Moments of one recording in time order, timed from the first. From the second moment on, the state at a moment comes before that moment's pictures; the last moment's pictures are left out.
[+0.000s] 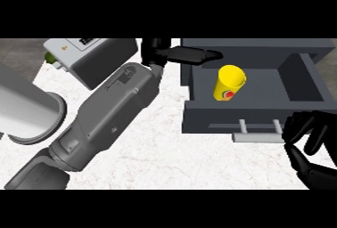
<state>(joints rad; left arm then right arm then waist) -1.15 0.10 -0.45 -0.72 0.80 0.42 -0.44 -0.06 -0.23 -0.11 -2.10 -0.27 0.34 0.17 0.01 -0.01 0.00</state>
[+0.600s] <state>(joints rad) -0.74 0.35 -0.41 -1.19 0.82 0.43 -0.33 -0.01 -0.26 -0.04 -2.07 -0.04 0.38 0.14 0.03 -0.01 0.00</state>
